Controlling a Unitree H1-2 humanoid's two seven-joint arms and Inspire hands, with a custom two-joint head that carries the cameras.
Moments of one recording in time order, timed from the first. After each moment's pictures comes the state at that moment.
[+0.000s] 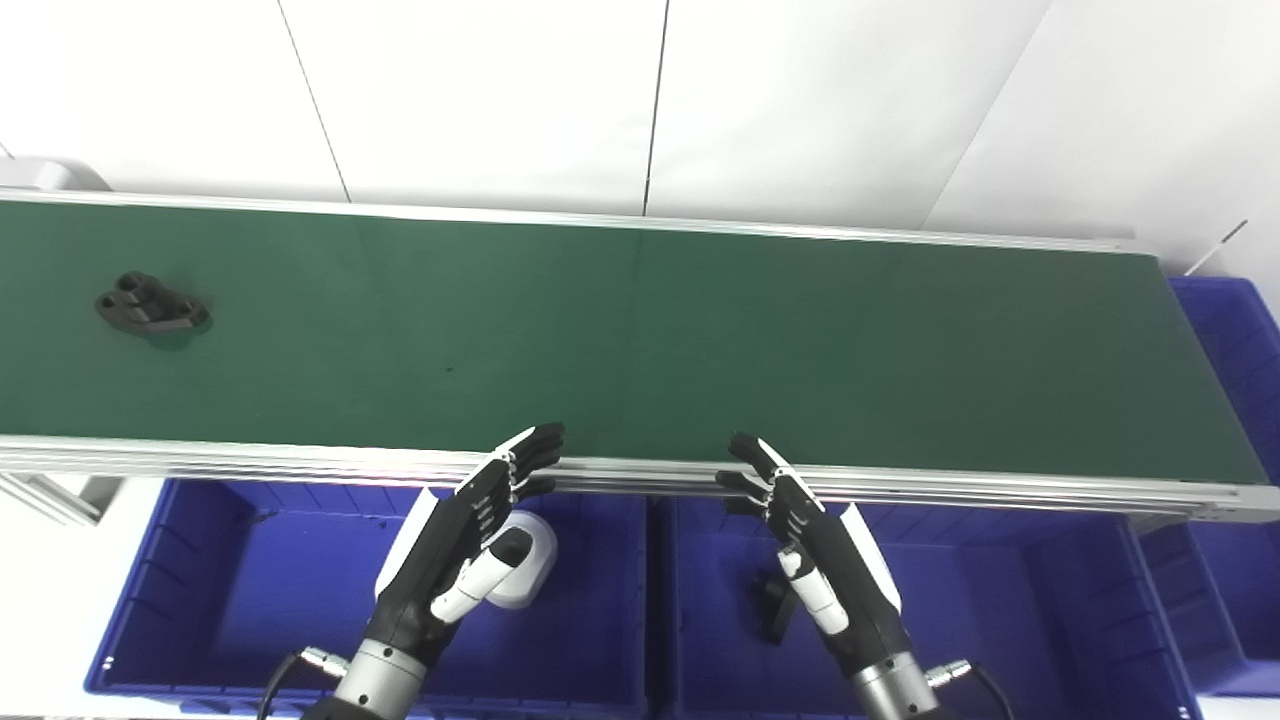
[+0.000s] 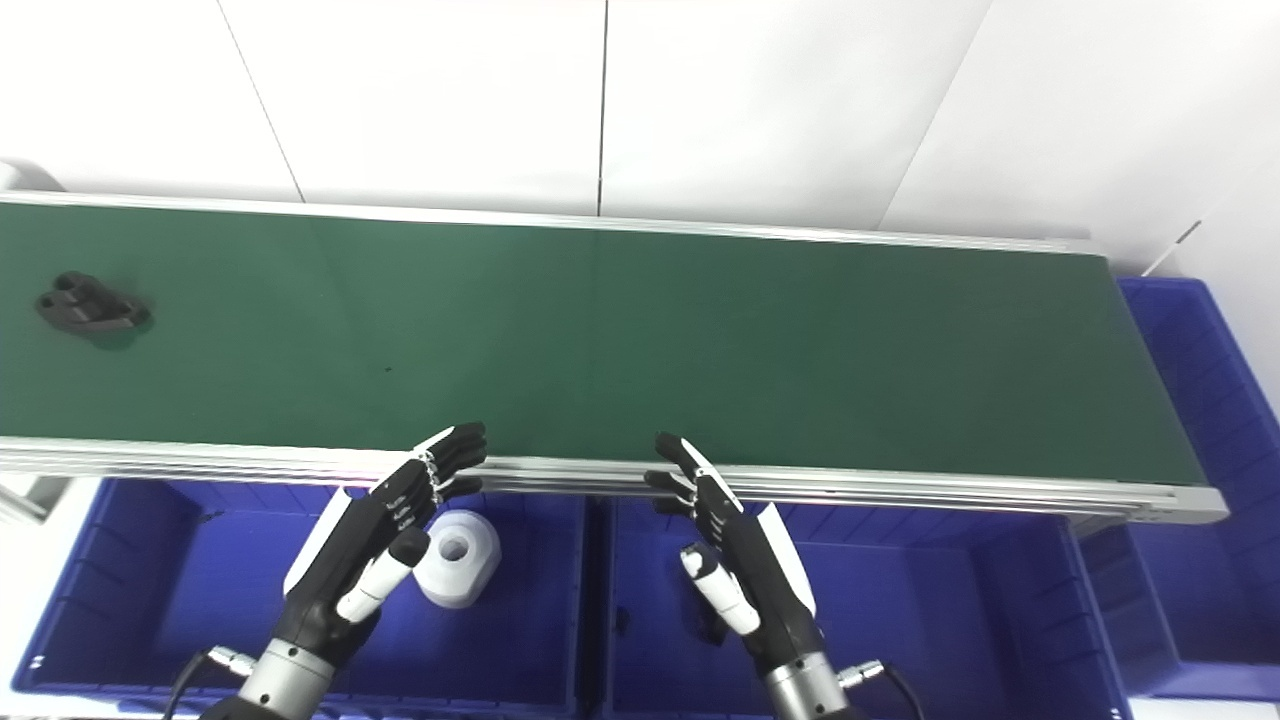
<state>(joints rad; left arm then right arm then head) 0.32 0.07 -0.26 -0.18 0.04 -0.19 -0.21 0.34 -0.12 0.19 -0.12 -0.08 -0.27 0.15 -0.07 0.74</state>
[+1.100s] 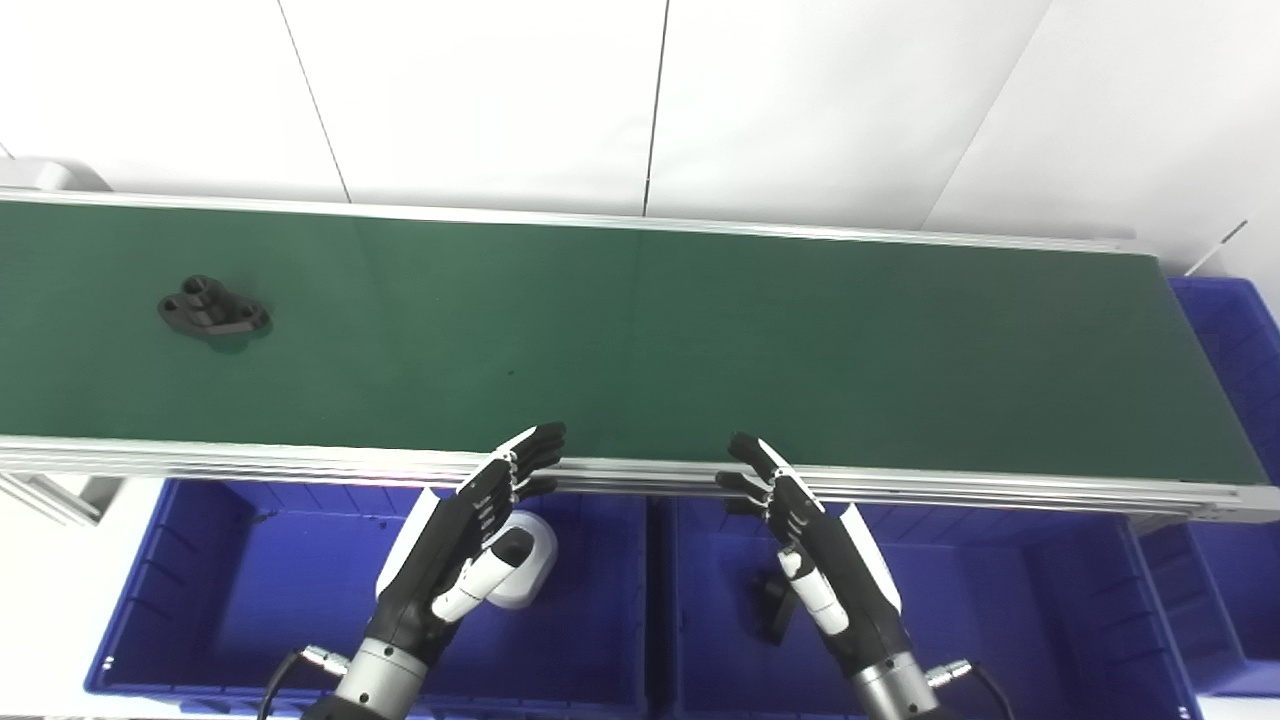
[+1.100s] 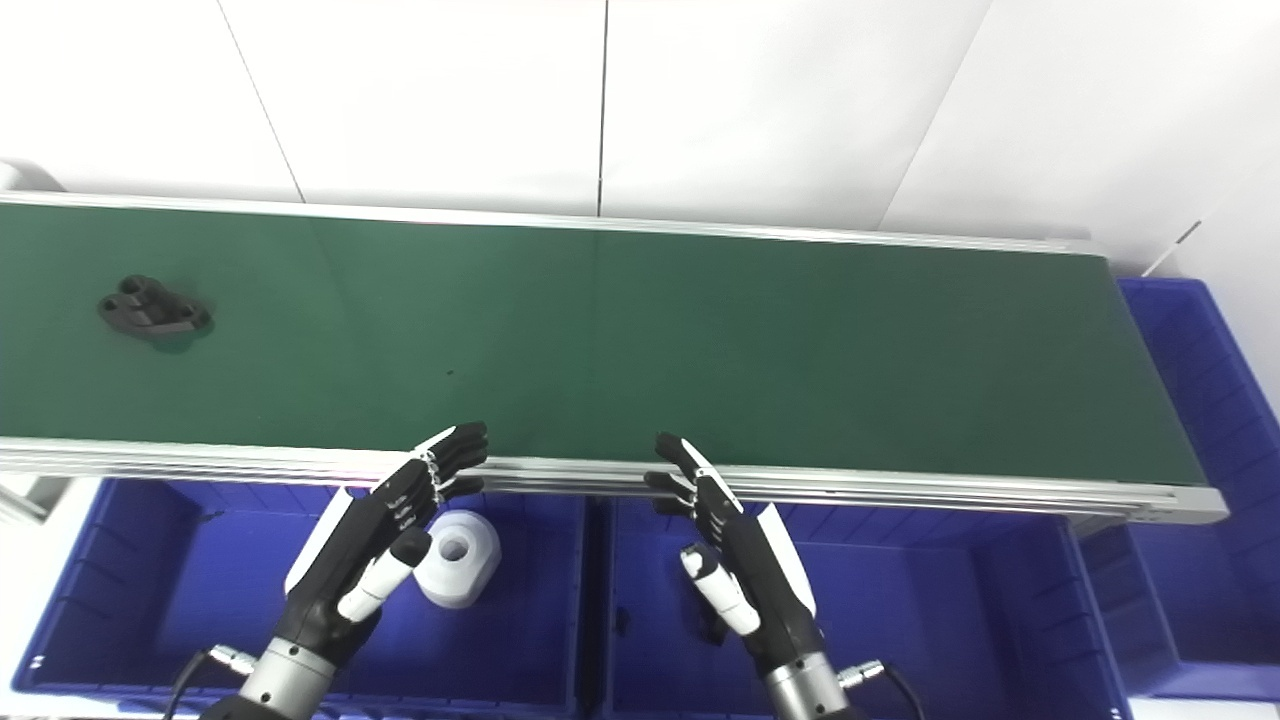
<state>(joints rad) 0.32 0.07 -0.26 -0.18 0.04 -0.19 -0.21 0.34 -0.12 0.19 -0.12 -0.08 -0.27 0.15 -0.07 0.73</state>
